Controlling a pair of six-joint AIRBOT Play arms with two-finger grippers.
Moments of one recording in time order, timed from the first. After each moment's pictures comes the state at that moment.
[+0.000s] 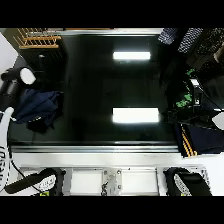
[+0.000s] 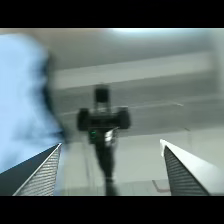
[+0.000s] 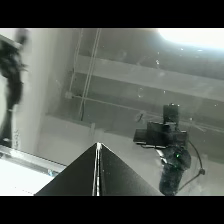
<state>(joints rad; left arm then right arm) 0.04 -1.33 1.29 1.51 -1.07 -1.45 -0.02 -0.72 0.82 -1.14 1.16 1.35</state>
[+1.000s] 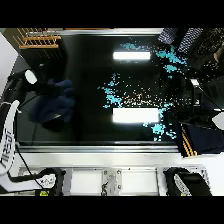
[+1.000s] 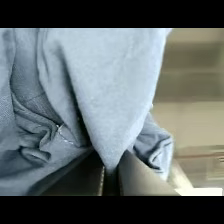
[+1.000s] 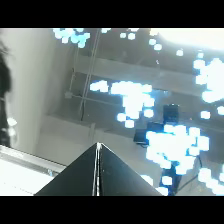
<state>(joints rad) 0.01 -1.43 1.30 1.41 -1.08 -1.45 -0.02 -0.72 0.82 -1.14 1.16 1.35</state>
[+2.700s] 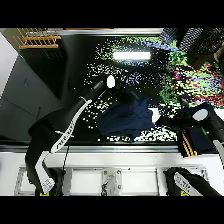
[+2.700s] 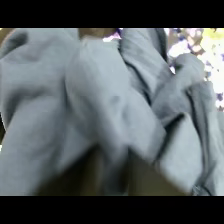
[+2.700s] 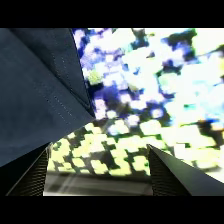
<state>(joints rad) -0.62 -1.94 1.82 1.13 -1.07 -1.46 -0.20 -1.09 0.60 -1.04 1.00 1.41</state>
